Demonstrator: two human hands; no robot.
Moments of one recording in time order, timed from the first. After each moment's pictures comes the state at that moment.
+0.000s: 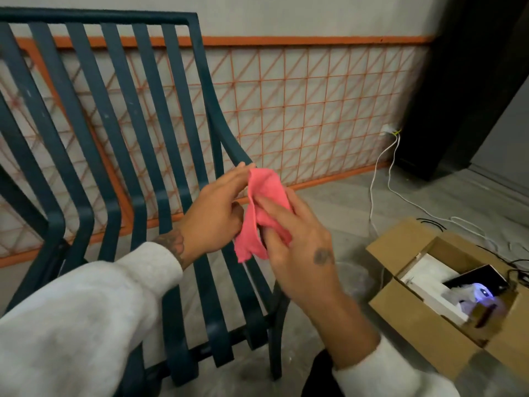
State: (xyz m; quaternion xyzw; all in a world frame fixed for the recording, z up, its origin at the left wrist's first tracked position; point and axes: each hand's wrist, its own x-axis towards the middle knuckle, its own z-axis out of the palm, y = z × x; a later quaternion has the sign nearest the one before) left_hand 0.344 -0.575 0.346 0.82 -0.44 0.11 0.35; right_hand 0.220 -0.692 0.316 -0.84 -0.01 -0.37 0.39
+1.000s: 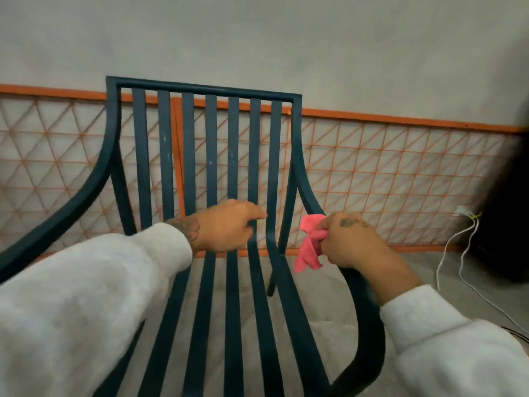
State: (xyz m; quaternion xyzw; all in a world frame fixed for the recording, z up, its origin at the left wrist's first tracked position) left_hand 0.406 -0.468 0.425 0.93 -0.35 0.00 0.12; right_hand 0.335 -0.684 0.427 -0.99 0.10 -0.01 0.09
